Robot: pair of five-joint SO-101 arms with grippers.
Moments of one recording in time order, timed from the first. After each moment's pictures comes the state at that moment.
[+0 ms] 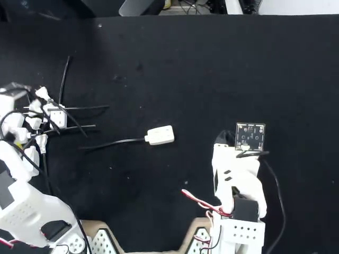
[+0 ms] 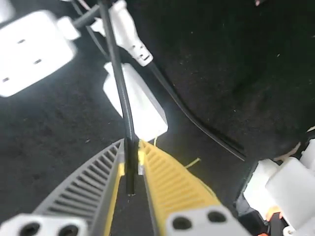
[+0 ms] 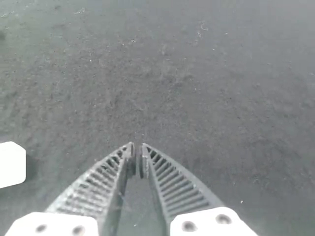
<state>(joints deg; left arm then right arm) -47.1 7.0 -2.3 96.0 -64.7 7.8 -103.0 96.7 46.5 2.3</state>
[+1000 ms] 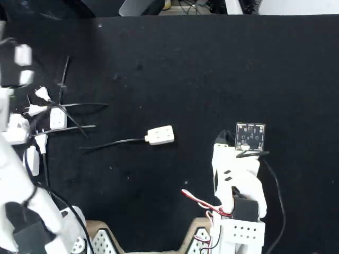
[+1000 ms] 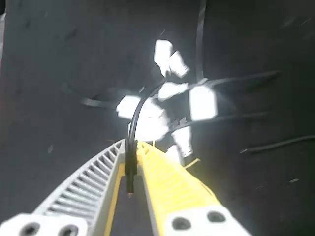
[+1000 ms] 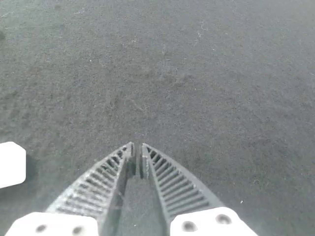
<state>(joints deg) -32.4 -25.0 -23.8 100.5 -33.0 7.8 -103.0 96.7 46.5 2.3</state>
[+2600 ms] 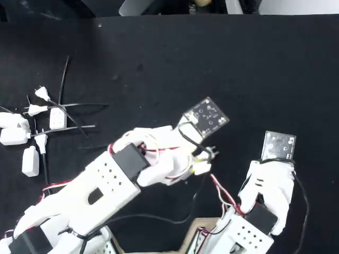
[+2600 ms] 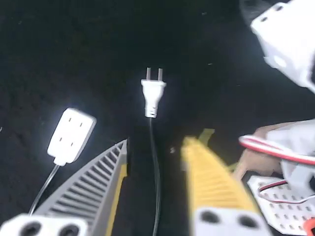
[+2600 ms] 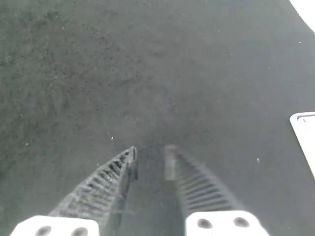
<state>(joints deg) 44.7 -34.3 27.8 65.5 -5.7 37.9 -103.1 91.6 58.4 24.6</state>
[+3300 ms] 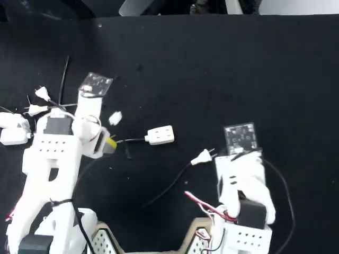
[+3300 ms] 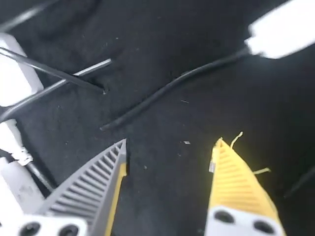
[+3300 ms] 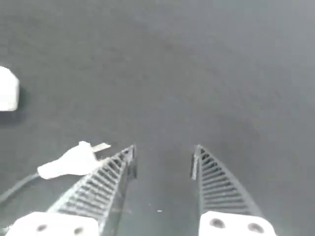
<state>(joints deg) -3.3 -34.4 40.3 72.2 -18.6 11.2 -101.6 85.6 66.6 18.2</state>
